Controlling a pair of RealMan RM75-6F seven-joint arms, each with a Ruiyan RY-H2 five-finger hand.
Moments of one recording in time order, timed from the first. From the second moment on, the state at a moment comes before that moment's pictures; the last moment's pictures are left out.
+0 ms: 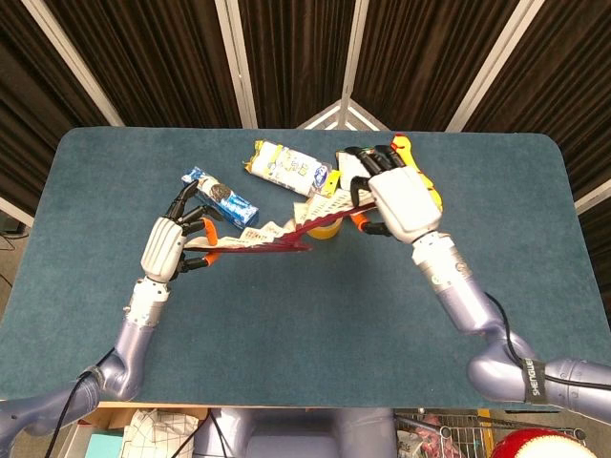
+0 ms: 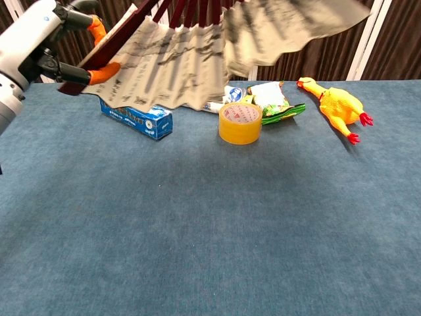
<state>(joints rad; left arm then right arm) -0.64 -1.78 -0.26 -1.01 1.58 1.47 -0.42 0.91 -1.10 0.33 -1.81 -1.03 1.06 -0.19</state>
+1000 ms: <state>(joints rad) -0.73 -1.91 -0.20 -0.51 1.70 1.73 -0.23 0.73 -1.14 0.25 -1.49 -1.18 1.08 0.09</state>
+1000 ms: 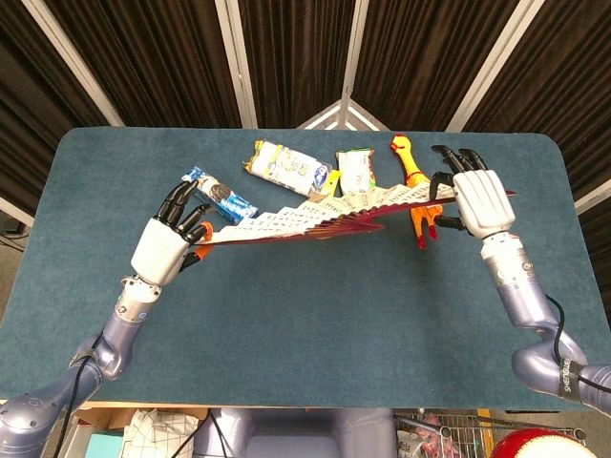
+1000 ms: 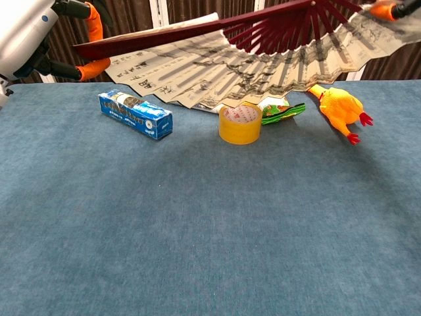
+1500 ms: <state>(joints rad) -0.73 -1.92 -0.17 -0.50 1.70 1.78 -0.28 0.72 -1.07 0.18 -1.51 -1.20 0.91 0.07</state>
